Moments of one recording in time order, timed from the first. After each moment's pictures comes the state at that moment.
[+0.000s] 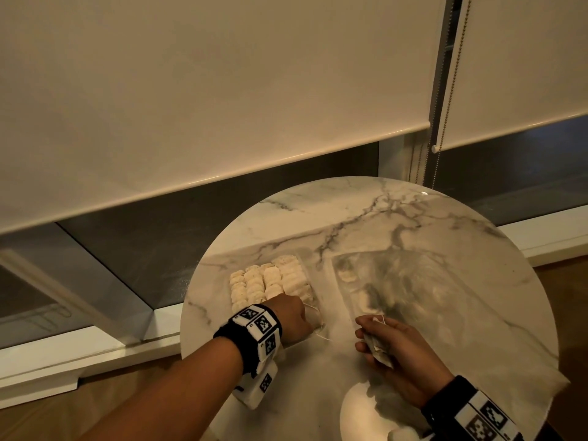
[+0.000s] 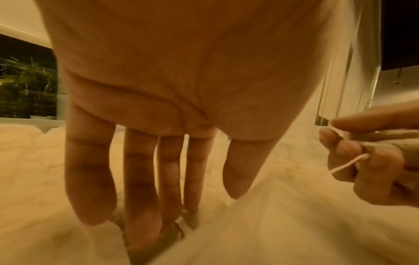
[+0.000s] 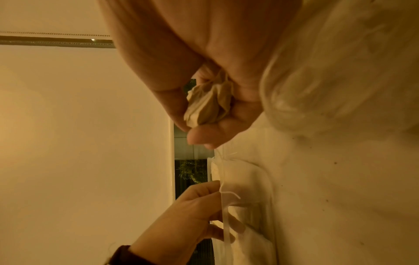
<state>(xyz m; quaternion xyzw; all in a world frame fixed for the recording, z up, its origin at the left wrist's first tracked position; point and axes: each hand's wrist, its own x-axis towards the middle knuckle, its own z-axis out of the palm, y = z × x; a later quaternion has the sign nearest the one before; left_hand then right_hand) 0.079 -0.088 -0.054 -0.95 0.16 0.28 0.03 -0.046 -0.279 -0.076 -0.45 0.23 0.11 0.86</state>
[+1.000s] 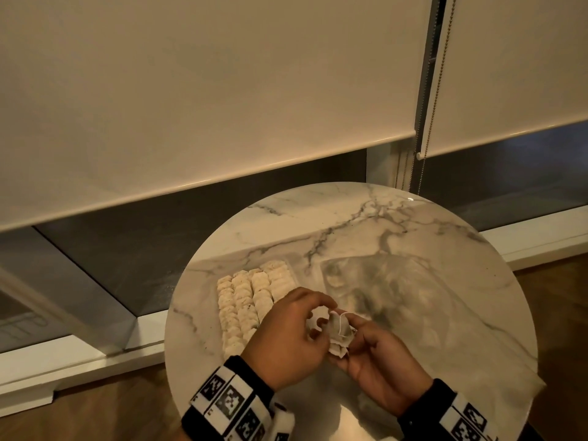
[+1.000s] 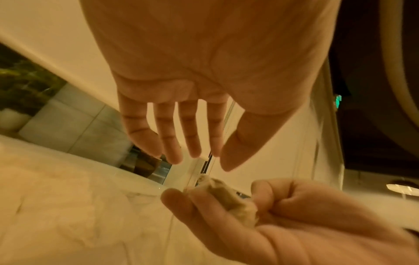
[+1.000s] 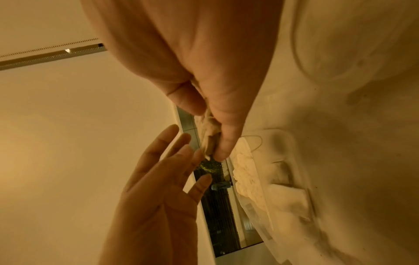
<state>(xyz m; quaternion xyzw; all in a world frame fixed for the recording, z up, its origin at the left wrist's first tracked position) -0.001 -0.105 -0.009 -0.90 0.29 0.02 -0.33 -0.047 -0.265 -0.058 -0.22 0.10 0.16 0.96</state>
